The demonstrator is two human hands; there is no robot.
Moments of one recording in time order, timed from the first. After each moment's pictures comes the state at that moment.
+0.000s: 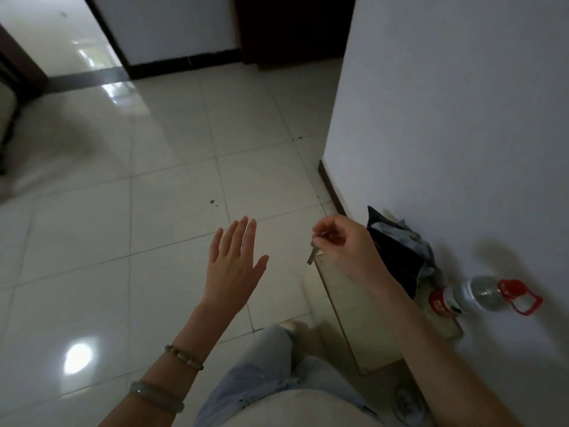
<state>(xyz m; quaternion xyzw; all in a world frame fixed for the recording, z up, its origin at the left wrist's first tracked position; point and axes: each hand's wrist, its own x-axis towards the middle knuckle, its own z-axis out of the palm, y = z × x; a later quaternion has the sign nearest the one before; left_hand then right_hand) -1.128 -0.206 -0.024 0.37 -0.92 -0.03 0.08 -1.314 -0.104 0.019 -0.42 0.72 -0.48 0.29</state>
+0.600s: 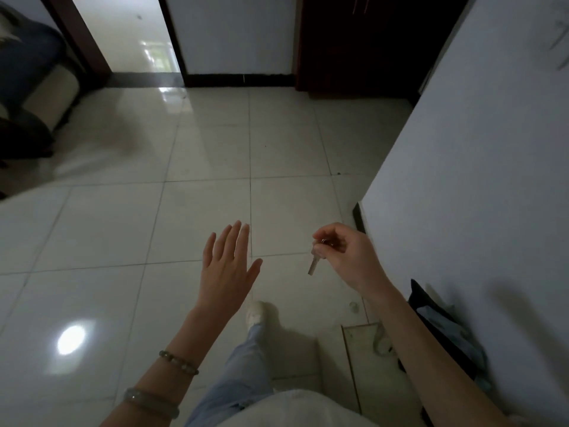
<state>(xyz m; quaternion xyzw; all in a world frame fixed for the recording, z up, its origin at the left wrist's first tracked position) -1.128 -0.377 -0.031 0.47 -0.87 -0.04 0.12 -1.335 -0.306 0.023 -0.49 0.68 -0.44 0.32</state>
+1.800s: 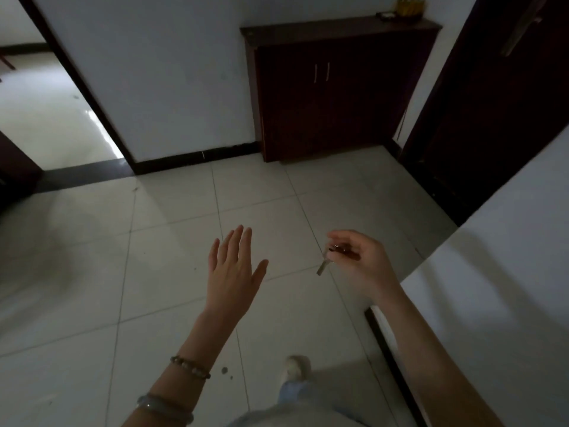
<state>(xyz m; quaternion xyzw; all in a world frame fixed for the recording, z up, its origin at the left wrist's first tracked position) -1.426 -0.940 0.010 0.40 -0.90 -0.06 0.17 -1.615 -0.820 0.051 -0.36 0.70 -0.55 0.27</state>
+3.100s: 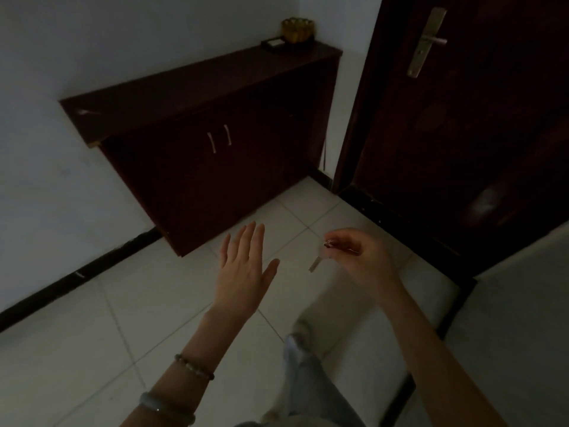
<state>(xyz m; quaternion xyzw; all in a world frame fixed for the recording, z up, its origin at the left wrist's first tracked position) -1.949 -1.387 0.026 0.16 -0.97 -0.09 0.16 -2.064 -1.213 0.056 -0.20 0.76 -0.60 0.15</state>
